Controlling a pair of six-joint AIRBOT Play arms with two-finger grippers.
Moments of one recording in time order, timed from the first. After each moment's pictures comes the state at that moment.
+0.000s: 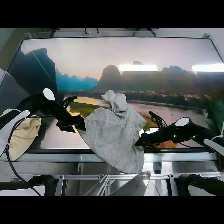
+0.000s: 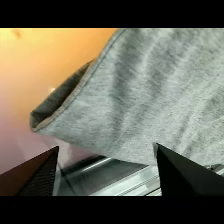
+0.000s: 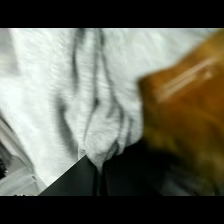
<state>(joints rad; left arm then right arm) -0.14 -1.55 0.96 1.12 -1.29 -1.37 0.18 -1.34 0.45 -0.46 1.03 0.90</state>
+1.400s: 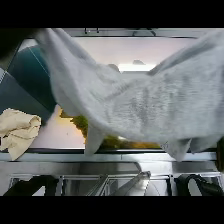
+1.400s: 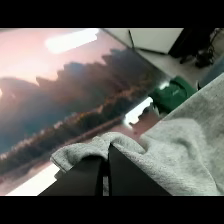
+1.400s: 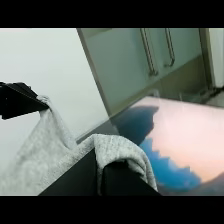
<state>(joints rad) -0.18 -0.95 1.59 0.77 -1.29 -1.28 -0.32 -0.59 1.14 -0.13 1.25 0.92</state>
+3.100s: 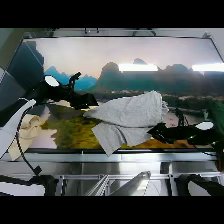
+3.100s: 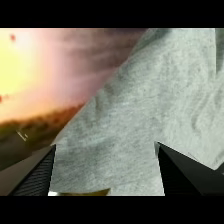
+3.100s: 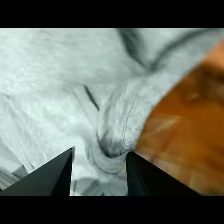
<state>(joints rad) -0.16 -1.66 1.20 0.83 -1.08 -1.23 -0.10 -1.16 0.36 -0.55 0.91 1.18</state>
